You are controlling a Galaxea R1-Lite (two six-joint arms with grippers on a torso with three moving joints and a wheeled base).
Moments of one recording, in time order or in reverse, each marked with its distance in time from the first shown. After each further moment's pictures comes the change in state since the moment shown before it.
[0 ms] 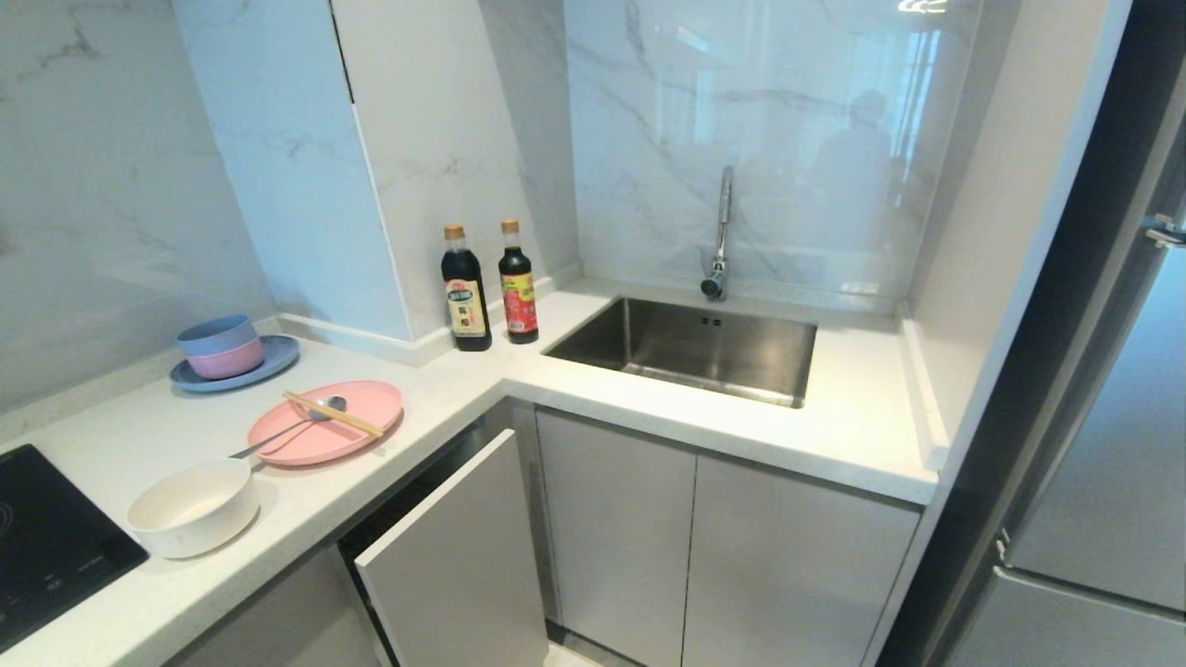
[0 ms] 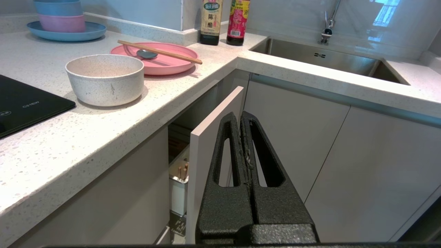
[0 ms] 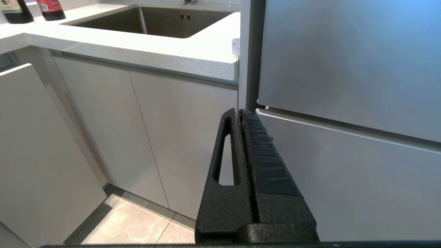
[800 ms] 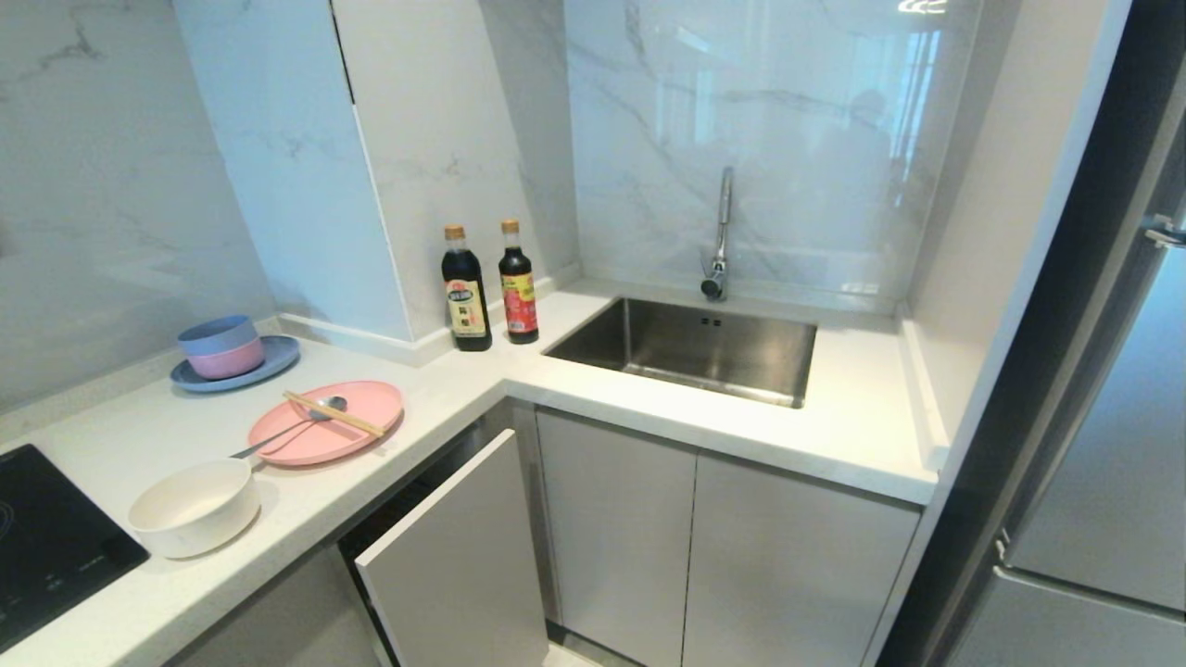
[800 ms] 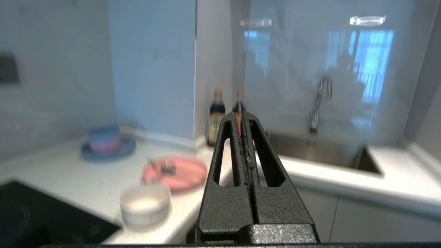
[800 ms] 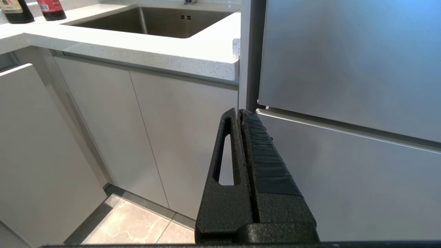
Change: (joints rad) left arm 0.003 0.244 -0.773 0.217 0.010 0.087; right arm 0.000 0.000 0.000 0.000 0.000 0.000
